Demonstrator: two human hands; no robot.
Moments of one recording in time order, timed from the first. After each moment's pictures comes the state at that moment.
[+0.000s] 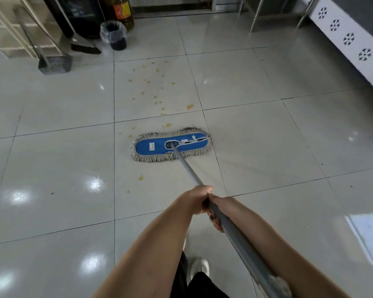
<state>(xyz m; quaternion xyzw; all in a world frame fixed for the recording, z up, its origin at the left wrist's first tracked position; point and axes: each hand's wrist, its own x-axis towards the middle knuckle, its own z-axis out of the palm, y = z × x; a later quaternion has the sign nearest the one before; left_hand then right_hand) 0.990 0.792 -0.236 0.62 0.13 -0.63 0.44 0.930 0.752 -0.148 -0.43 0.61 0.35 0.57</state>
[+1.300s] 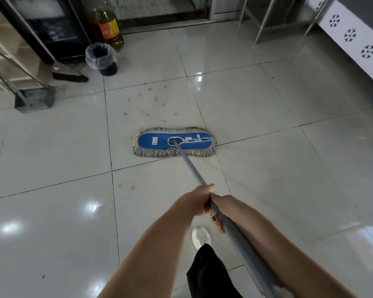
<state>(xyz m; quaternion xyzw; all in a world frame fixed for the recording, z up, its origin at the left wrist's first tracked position) 1.402 0.631 -0.263 0.59 0.16 -0.64 0.46 1.346 0.597 -0.183 -0.41 0.65 0.33 0.55</state>
